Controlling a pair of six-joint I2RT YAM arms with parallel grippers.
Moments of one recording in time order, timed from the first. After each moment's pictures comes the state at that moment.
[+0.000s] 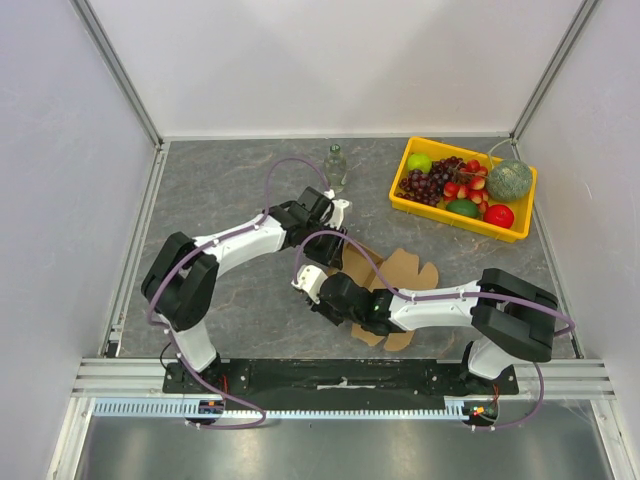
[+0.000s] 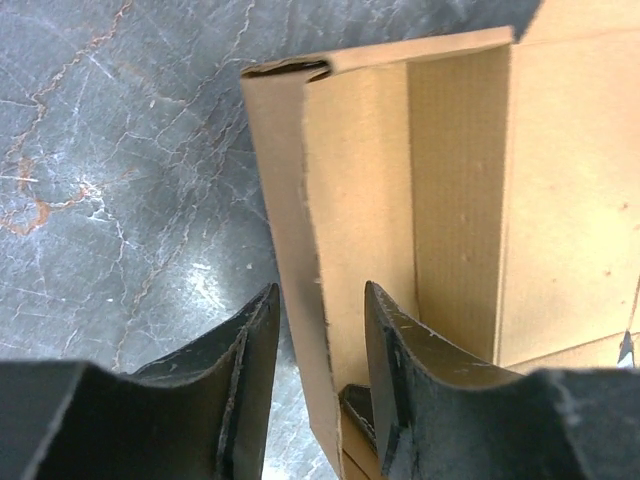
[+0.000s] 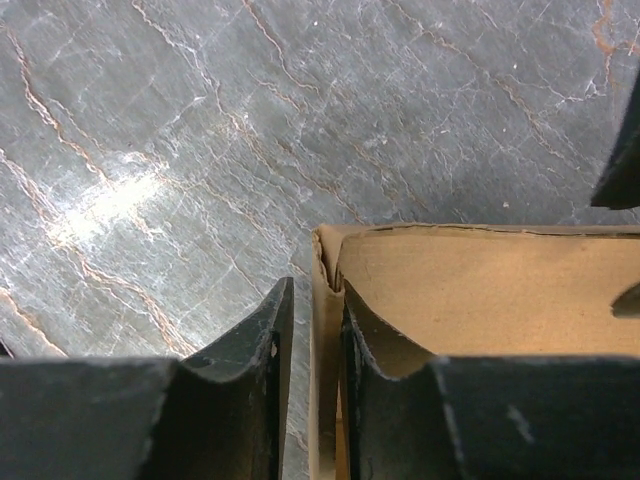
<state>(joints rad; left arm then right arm) -0.69 1.77 1.20 -0.45 0.31 -0.20 1.18 1.59 0.73 0.14 0.19 0.00</state>
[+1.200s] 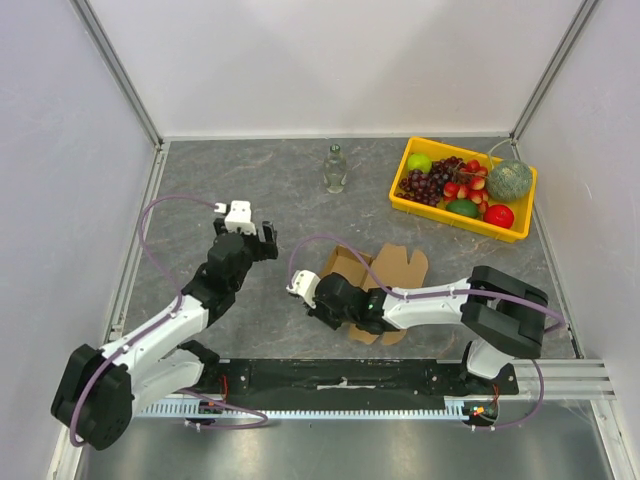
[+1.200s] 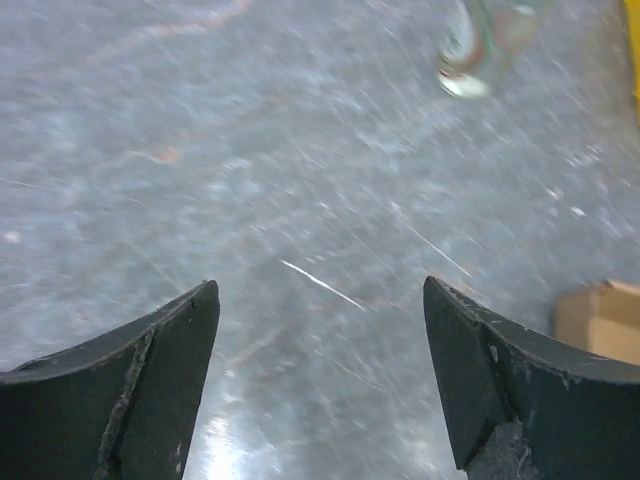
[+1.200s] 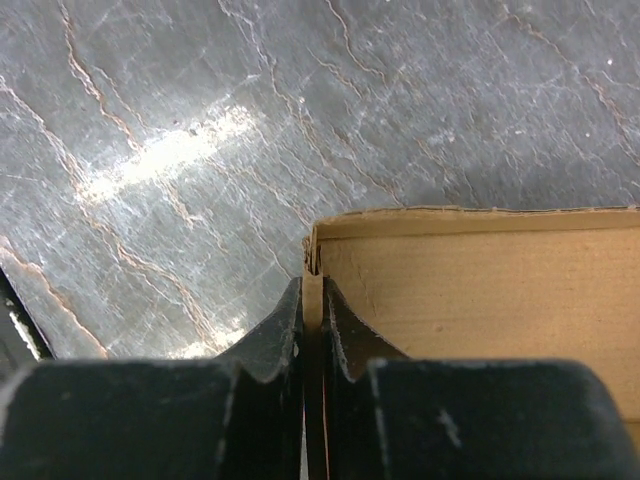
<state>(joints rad) -0.52 1.01 0.47 0.20 -0.29 -0.21 1.18 1.63 0.75 0.11 0.08 -0.01</state>
